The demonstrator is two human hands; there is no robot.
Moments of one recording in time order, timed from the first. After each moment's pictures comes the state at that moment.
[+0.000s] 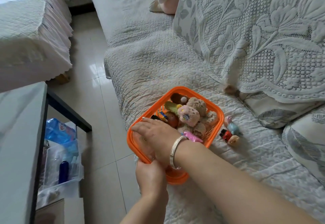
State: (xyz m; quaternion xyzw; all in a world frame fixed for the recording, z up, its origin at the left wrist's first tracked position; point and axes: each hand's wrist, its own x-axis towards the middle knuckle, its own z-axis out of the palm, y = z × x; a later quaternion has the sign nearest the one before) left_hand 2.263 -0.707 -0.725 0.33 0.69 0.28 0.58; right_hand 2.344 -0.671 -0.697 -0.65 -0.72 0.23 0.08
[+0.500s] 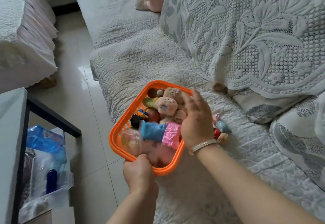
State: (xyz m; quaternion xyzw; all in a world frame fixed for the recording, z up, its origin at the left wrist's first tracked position) left_hand 2.281 -0.693 -0.732 0.26 0.71 0.28 0.59; right_hand 2.429 -0.709 -0.742 -0.84 -0.43 -0.03 0.34
